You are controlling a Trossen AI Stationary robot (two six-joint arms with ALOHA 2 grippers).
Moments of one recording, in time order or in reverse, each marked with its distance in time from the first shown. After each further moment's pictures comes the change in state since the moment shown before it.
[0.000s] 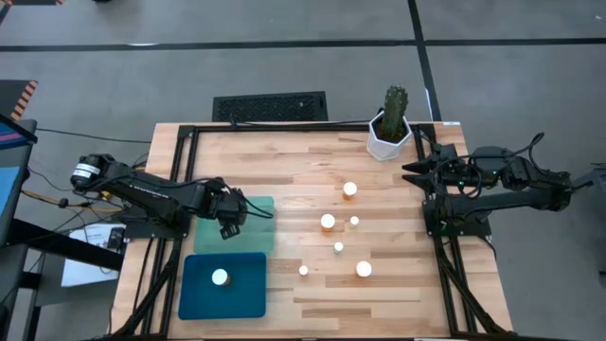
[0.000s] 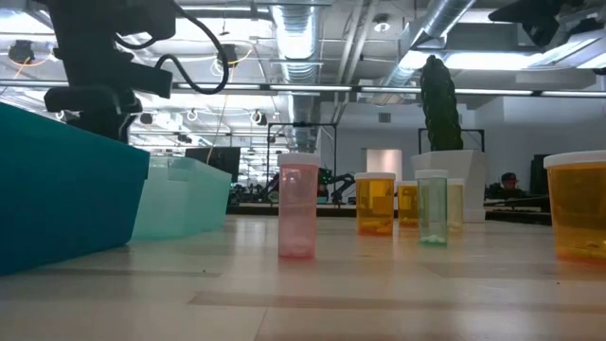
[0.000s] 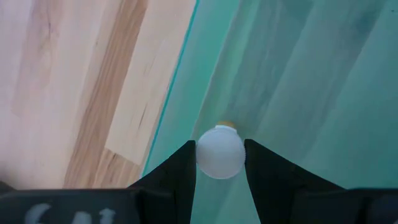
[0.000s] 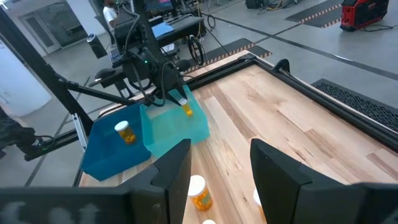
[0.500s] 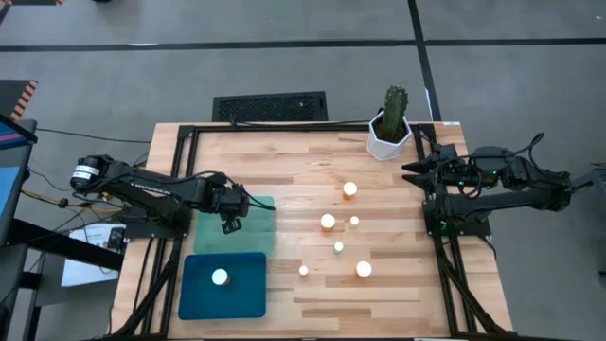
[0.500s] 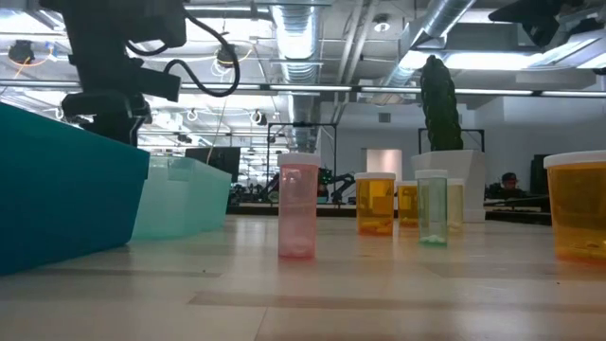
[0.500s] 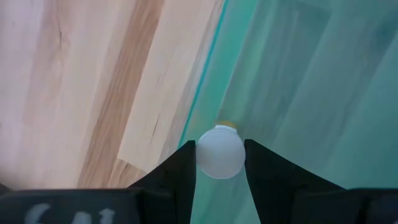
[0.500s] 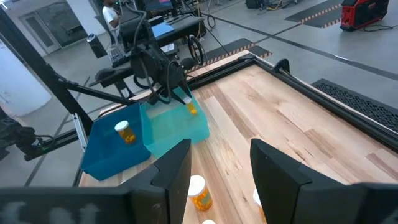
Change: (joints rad) left arm 0.075 0.000 0.000 0.028 0.006 0.091; right arm 0.000 0.000 0.000 0.000 0.000 -0.001
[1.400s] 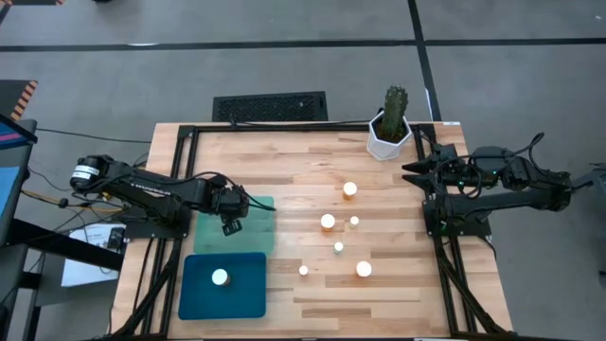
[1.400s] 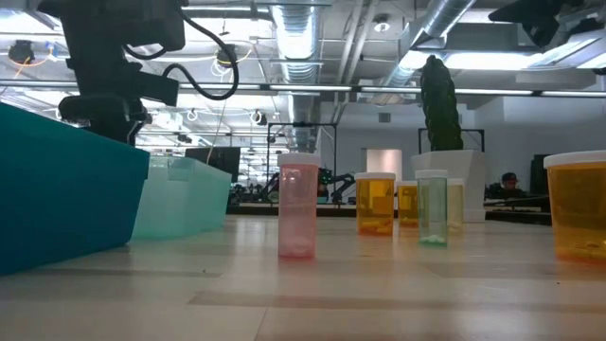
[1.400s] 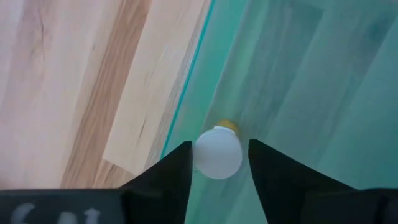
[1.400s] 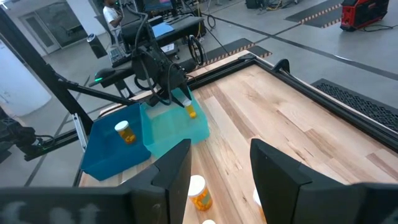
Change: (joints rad) left arm 0.000 -0.001 -0.024 0.034 0.031 -0.019; right arm 0.000 0.000 0.000 0.000 0.000 0.001
